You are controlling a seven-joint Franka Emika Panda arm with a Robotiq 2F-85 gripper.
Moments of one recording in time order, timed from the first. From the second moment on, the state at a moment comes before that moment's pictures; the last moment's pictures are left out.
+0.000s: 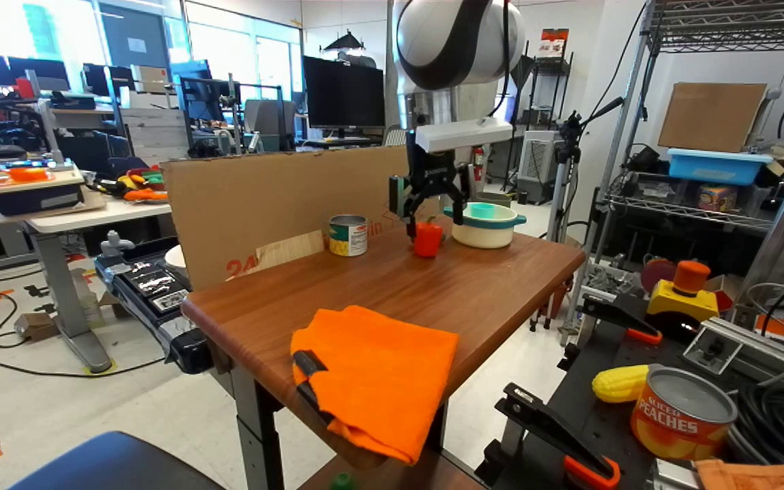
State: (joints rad) arm 0.02 0.55 -0.08 -1.90 -0.14 2.36 0.40
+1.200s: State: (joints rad) arm 0.02 0.31 -0.08 -2.08 -0.18 2.13 0.13
